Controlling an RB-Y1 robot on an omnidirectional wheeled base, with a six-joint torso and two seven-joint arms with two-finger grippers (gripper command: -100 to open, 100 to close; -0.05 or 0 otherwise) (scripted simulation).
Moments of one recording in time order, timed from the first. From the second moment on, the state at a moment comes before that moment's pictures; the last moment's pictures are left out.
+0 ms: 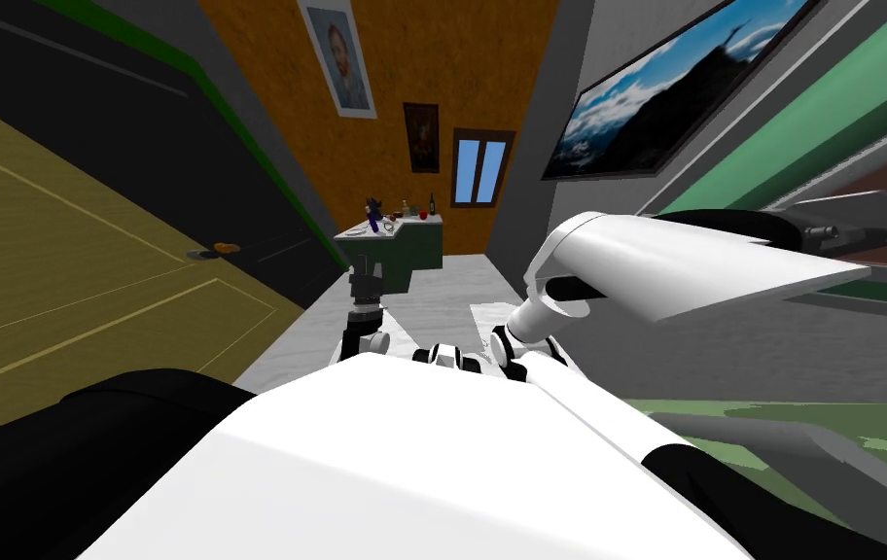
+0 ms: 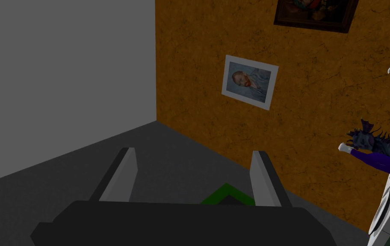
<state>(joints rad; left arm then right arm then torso) 0.51 -0.04 0.00 -2.26 -0.02 -0.50 0.03 -0.78 -0.02 -0.04 -2.47 -1.63 -1.67 -0.24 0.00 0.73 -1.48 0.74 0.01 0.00</state>
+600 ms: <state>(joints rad) 0.51 -0.04 0.00 -2.26 -0.02 -0.50 0.03 -0.79 -0.05 -0.11 -2.39 -1.55 -1.64 -0.29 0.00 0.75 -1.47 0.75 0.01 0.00</state>
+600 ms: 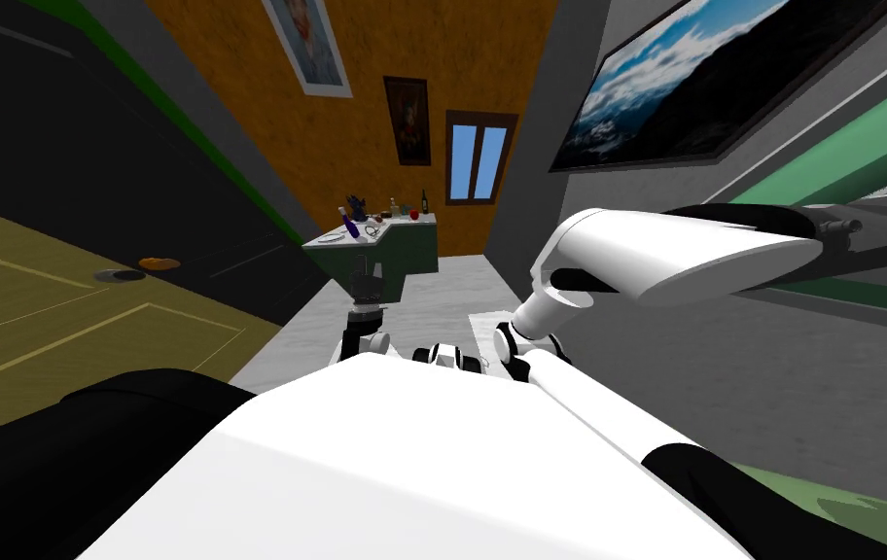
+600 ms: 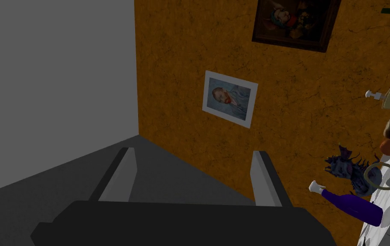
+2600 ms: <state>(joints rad) 0.51 -0.04 0.00 -2.26 -0.02 -0.50 0.03 -0.79 -0.23 -0.32 -2.22 -1.28 -1.56 -0.28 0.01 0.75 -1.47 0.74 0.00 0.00</state>
